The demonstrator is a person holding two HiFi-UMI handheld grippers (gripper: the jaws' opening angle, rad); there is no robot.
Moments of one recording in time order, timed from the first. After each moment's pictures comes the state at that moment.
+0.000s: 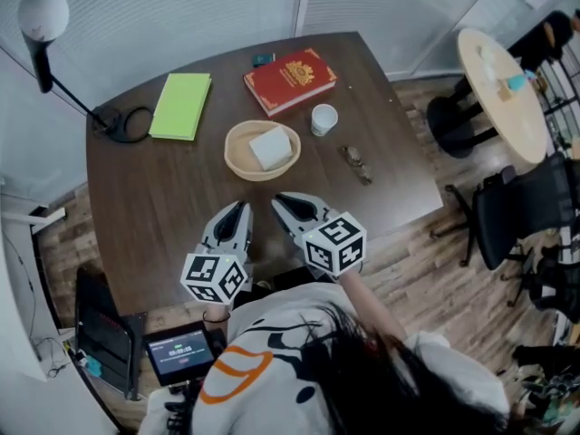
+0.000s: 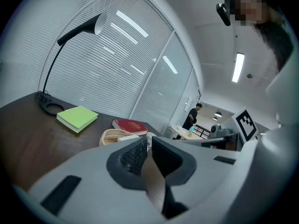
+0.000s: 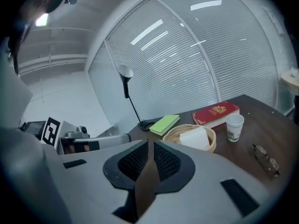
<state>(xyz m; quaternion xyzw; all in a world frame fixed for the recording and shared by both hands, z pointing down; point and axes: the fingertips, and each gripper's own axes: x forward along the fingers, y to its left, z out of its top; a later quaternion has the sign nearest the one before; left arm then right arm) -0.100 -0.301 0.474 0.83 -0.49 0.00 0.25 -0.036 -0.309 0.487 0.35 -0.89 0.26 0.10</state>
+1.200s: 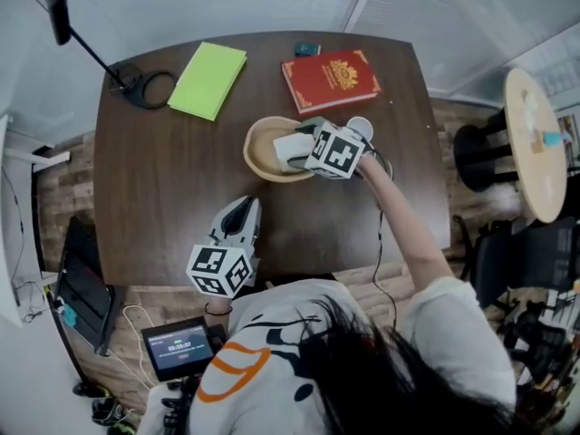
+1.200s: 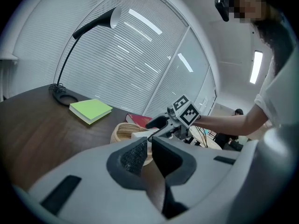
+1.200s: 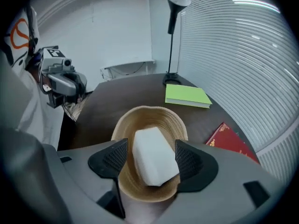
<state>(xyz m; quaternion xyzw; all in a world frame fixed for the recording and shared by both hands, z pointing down) -0.116 -0.328 0.511 0.78 -0.55 0.00 0.30 -0.058 -0.460 0.592 0.01 -0.88 0.01 0.47</state>
